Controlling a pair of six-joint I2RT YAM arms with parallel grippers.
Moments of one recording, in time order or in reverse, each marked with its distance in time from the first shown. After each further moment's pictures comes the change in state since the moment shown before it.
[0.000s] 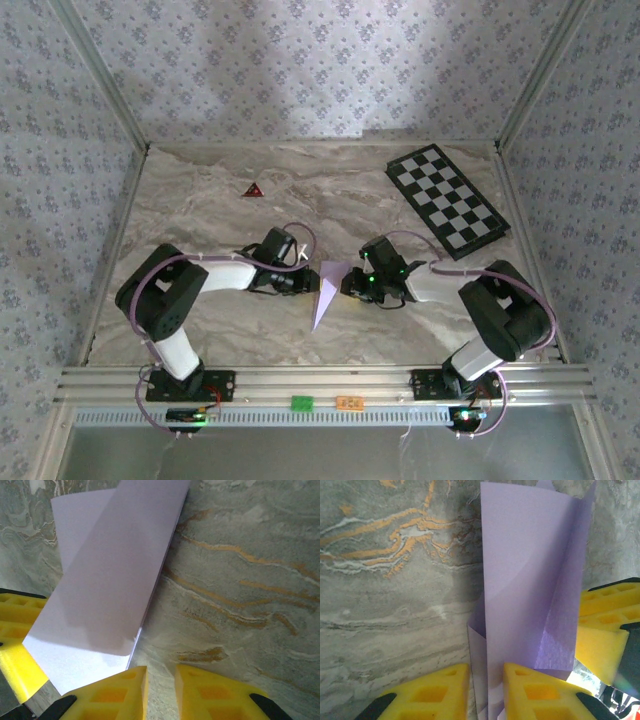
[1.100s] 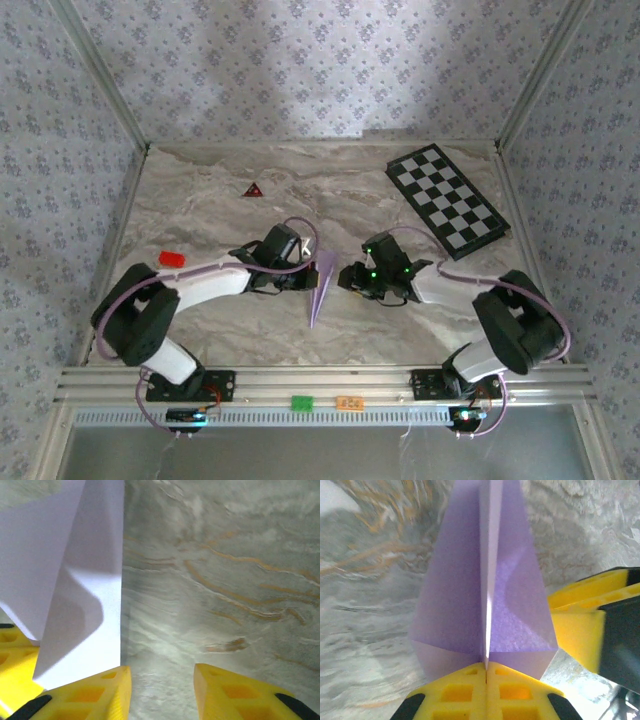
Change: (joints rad) left arm -0.087 -0.192 0.057 -0.195 -0.235 0.061; right arm -0.003 -0.105 0.007 -0.023 0.014 0.049
